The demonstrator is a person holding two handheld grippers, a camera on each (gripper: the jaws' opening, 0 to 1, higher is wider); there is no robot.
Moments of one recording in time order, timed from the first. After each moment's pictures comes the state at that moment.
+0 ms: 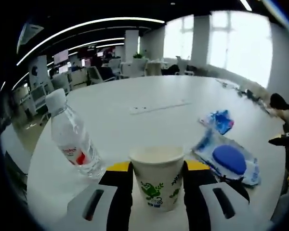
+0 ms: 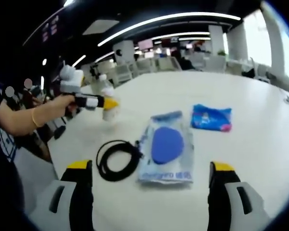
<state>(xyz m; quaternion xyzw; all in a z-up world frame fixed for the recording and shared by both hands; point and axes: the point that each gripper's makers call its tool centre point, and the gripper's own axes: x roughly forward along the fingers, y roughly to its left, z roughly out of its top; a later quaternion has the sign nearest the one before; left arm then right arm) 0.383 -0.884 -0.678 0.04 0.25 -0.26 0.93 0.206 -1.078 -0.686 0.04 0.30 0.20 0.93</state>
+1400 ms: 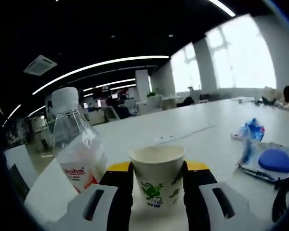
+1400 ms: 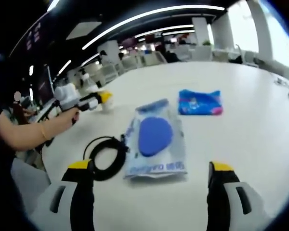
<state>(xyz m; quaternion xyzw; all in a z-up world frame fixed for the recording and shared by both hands) 0.461 -0.858 -0.699 0.08 0.09 -0.20 0.97 0.209 -1.093 -0.715 0.08 0.33 0.15 0.93</state>
